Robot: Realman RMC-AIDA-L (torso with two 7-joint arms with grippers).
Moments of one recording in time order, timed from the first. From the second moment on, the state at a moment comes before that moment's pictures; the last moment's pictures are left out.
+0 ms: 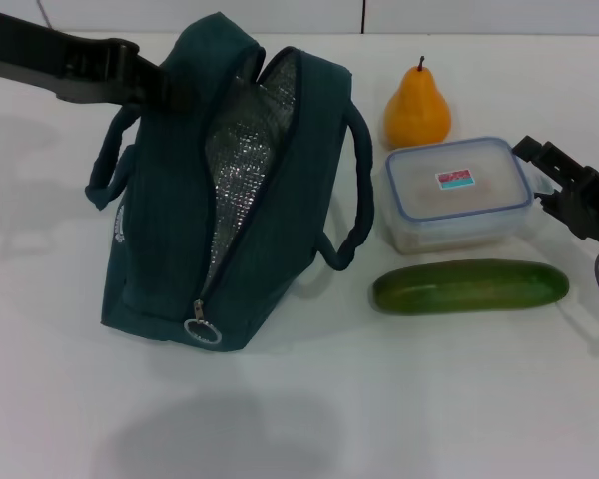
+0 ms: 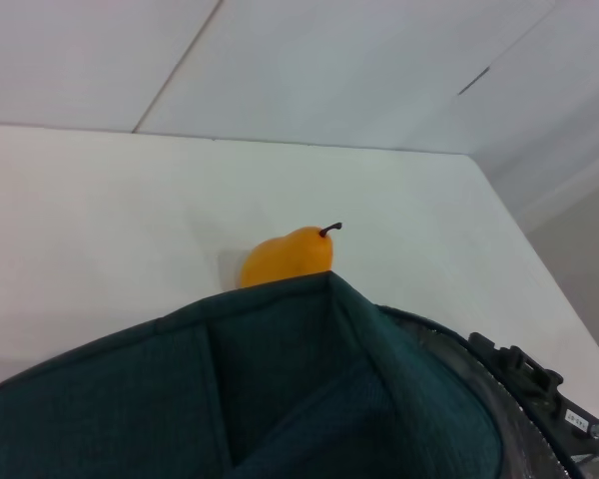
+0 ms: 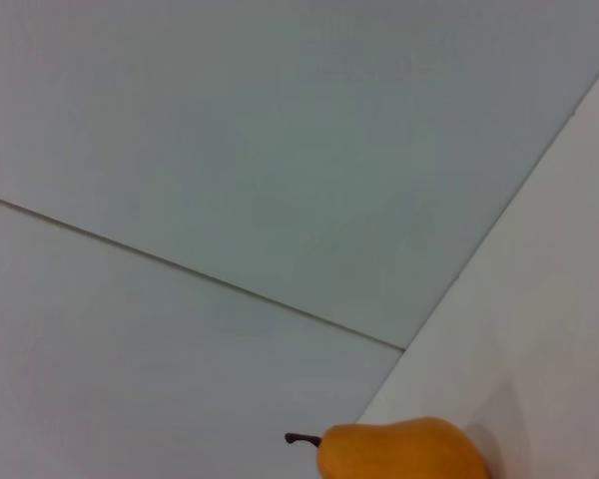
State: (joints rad) left arm -0.64 -1.99 0.75 1.36 2.19 1.88 -2.73; right arm 0.57 2.03 -0.98 0.04 -0.99 -1.22 1.65
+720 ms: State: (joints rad) left arm -0.64 -1.99 0.76 1.36 2.19 1.88 -2.72; right arm 0.63 2.03 -0.98 0.03 -0.99 -1.16 1.65
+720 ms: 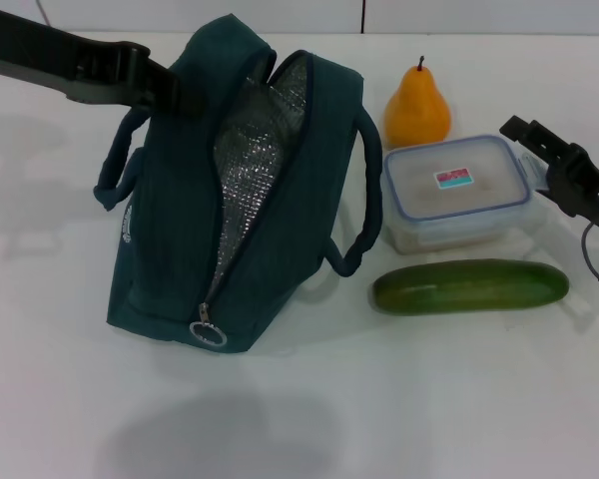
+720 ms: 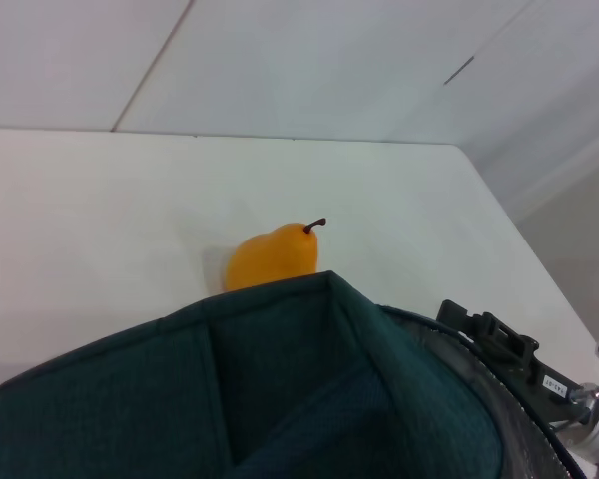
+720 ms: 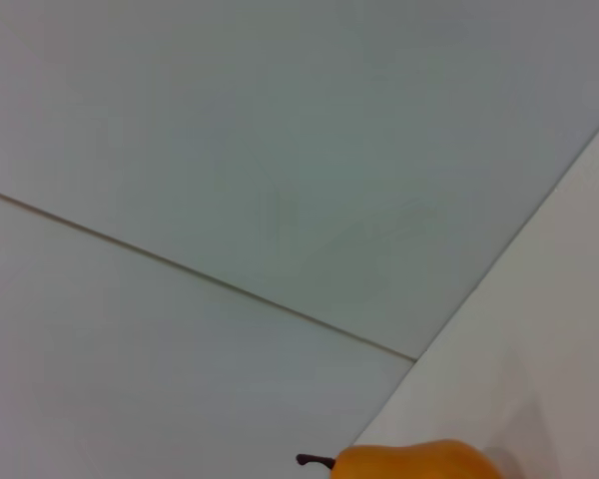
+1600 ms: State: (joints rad) left arm -0.64 -2.00 0.76 1.36 2.18 1.88 -2.71; right arm 0.61 2.03 -1.00 0.00 -1.03 -1.16 1.62
